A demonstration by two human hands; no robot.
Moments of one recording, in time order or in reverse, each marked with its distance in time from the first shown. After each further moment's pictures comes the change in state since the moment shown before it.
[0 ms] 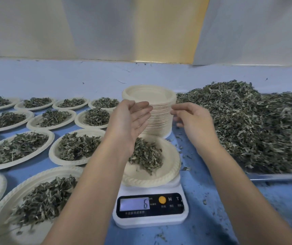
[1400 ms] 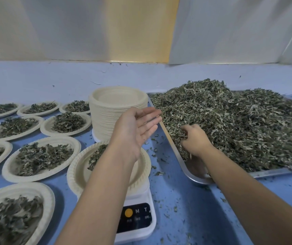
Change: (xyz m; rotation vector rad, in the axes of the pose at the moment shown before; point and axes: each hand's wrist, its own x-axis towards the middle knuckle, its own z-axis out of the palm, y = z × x) left_hand 0.013 -0.038 0.063 -0.061 -0.118 -0.108; right_hand 0.055 0.106 -0.081 -0.928 -0.190 0.168
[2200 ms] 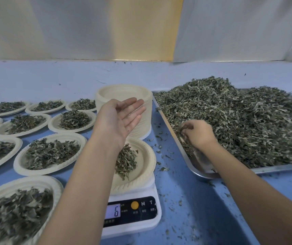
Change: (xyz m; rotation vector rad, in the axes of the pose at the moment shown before) left_hand -0.004 0.026 -0.028 -0.075 0.076 0.069; right_hand -0.017 -0.021 -0.012 0.231 0.143 0.030
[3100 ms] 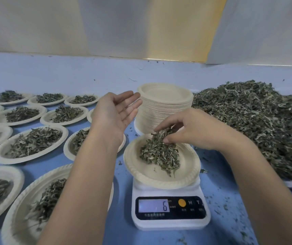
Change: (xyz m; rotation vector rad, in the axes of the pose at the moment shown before) left_hand -0.011 0.055 -0.075 -0.020 0.171 0.144; right_hand -0.071 -0.144 -0.009 -0.016 -0.457 -0.545
